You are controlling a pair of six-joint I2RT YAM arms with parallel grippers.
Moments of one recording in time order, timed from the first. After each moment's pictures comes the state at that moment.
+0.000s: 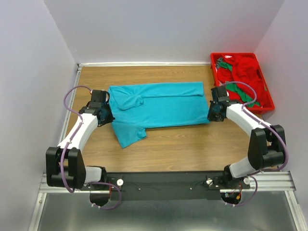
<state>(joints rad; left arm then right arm) -0.09 1.29 0.86 -0.57 -0.03 -0.39 0.18 1.51 0.93 -0.55 0.17 0.42</state>
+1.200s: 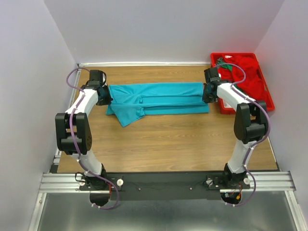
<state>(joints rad) 0.01 1.72 1.27 -0.55 0.05 -0.30 0.18 1.90 1.42 -0.59 0.23 0.34</state>
